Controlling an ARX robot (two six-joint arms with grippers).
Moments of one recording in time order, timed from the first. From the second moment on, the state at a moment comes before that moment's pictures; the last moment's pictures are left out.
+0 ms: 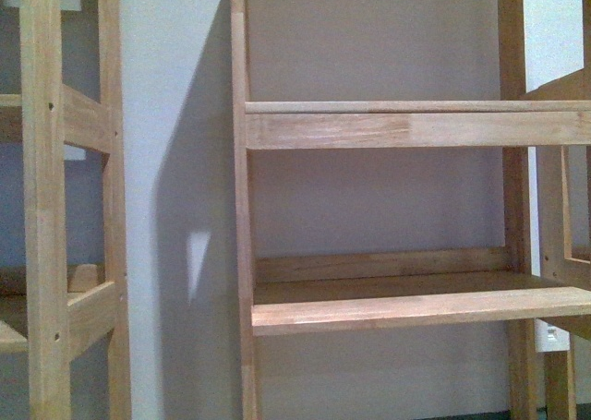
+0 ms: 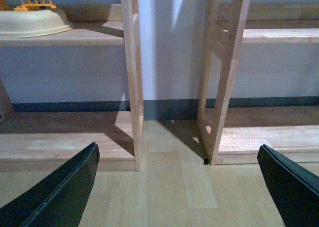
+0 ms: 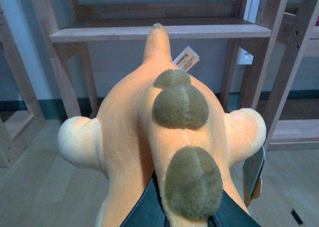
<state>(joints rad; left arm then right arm) 0.00 0.00 0.01 0.00 0.00 0.00 0.00 0.00 0.01 -0.01 0.00 0.00</state>
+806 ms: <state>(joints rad) 0.00 0.00 0.01 0.00 0.00 0.00 0.00 0.01 0.01 -0.01 0.00 0.00</state>
